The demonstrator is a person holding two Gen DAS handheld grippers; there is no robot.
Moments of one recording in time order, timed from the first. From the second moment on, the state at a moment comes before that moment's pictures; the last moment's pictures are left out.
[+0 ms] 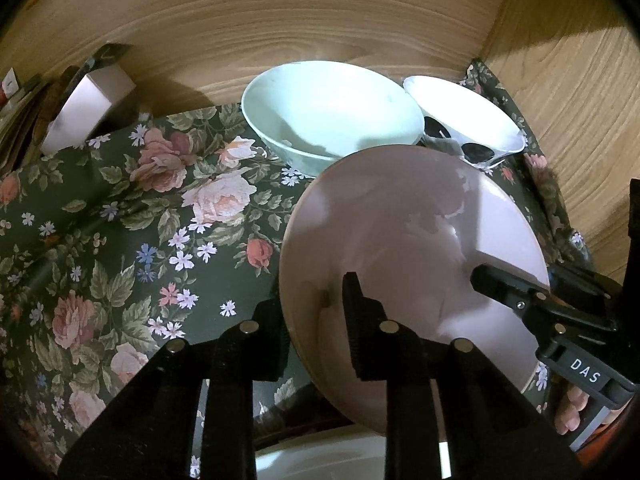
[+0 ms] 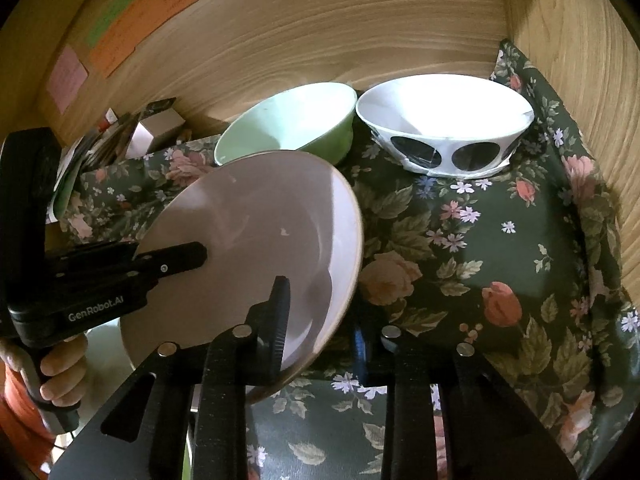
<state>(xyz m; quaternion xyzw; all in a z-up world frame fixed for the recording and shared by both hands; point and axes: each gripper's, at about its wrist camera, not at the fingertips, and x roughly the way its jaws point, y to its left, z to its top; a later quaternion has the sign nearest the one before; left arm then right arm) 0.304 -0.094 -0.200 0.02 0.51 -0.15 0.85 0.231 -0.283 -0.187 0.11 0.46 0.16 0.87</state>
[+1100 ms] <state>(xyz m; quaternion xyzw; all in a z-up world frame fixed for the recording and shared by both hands) 0.254 -0.065 -0.139 0.00 0.44 -0.14 0.89 0.198 -0.268 -0.133 0.11 0.42 0.18 0.88</state>
